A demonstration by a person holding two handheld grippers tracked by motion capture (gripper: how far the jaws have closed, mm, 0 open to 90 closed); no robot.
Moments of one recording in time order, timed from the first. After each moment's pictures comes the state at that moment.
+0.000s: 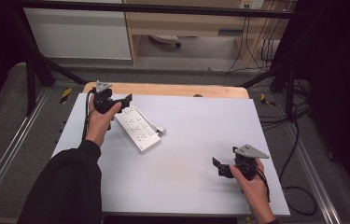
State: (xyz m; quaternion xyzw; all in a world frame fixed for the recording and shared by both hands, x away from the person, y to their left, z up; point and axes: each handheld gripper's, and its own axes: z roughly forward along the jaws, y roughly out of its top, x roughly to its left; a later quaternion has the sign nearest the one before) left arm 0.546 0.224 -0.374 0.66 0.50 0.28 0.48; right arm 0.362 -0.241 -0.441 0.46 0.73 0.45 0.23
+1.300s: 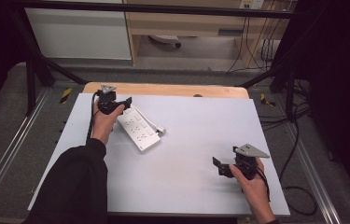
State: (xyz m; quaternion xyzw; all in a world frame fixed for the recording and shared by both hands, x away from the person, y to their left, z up) left arm 0.564 0.221 -0.399 0.68 0.52 0.28 0.43; right arm 0.364 -0.241 -0.440 0.46 0.73 0.46 0.23
